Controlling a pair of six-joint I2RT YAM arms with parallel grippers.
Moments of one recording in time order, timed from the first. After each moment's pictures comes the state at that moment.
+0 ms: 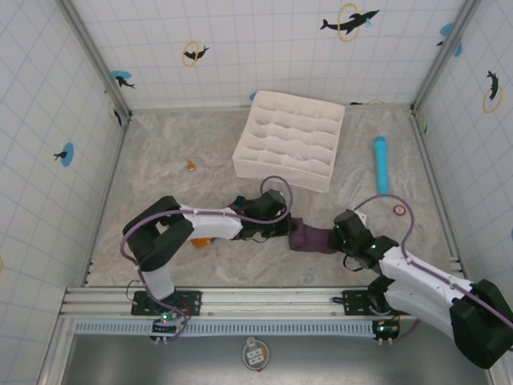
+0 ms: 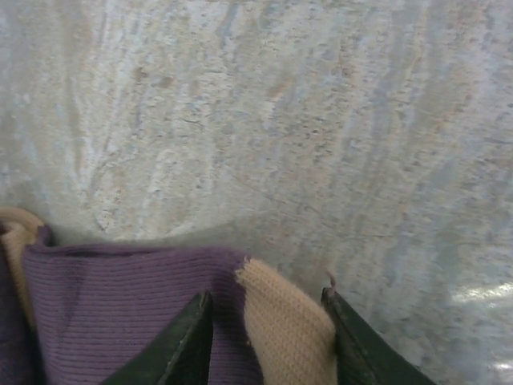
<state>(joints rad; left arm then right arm) -0.99 1.79 0.89 0.05 0.21 -0.96 0.65 0.91 0.26 -0.33 0.15 0.88</state>
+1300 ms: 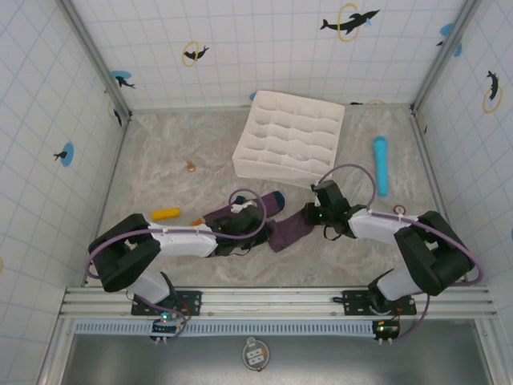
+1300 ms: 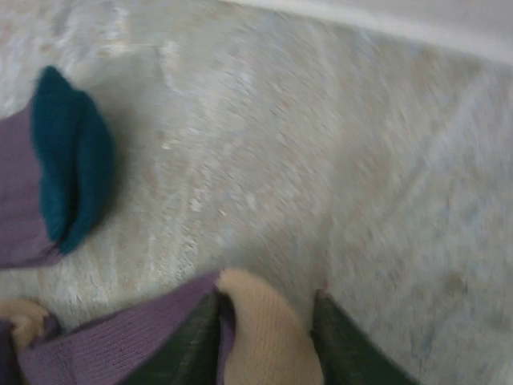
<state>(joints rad) -1.01 1.53 0.61 0.07 -0.04 -1.20 0.59 1.46 0.56 0.01 -0.06 0.50</state>
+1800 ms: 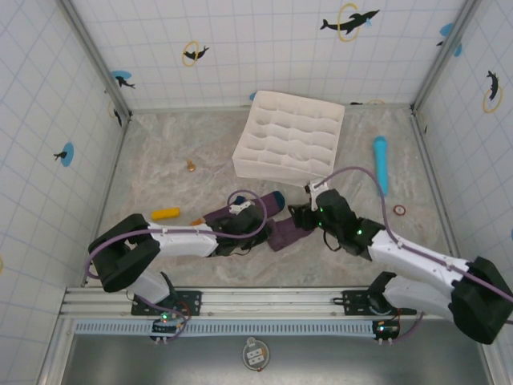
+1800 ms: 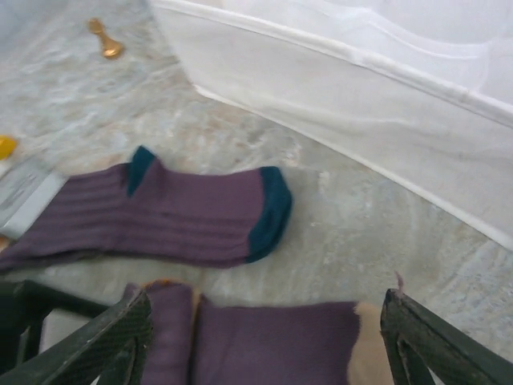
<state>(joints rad) -1.01 1.53 0.62 0.03 -0.06 -1.26 0.87 1.01 0.49 -0.06 0.19 0.35</state>
